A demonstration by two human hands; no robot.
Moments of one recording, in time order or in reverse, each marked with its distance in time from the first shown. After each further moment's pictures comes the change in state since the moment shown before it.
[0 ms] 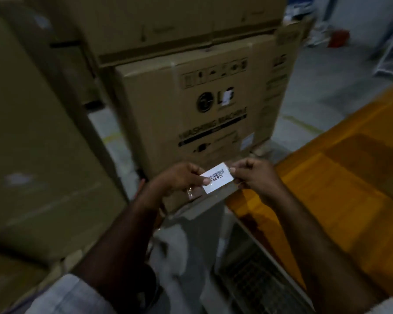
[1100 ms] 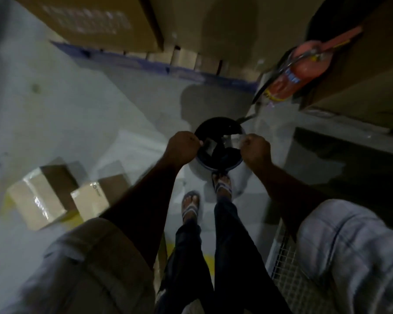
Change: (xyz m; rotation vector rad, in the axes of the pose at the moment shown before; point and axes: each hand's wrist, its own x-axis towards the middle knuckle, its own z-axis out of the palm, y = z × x) left_hand -0.161 -0.545 -0.025 -0.340 0.709 -0.983; right_hand 0.038 0.367 0.488 -1.054 -0.800 0.124
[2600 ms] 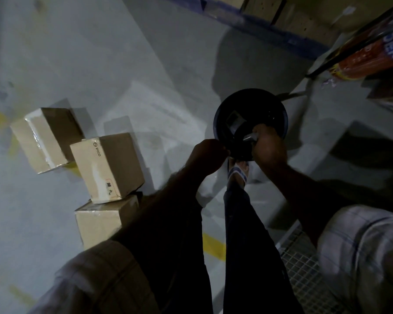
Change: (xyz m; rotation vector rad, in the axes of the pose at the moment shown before) left_hand 0.065 -0.073 0.097 0.386 -0.182 0.038; right_hand 0.087 0.038 0.114 -0.362 -0.141 -0.282
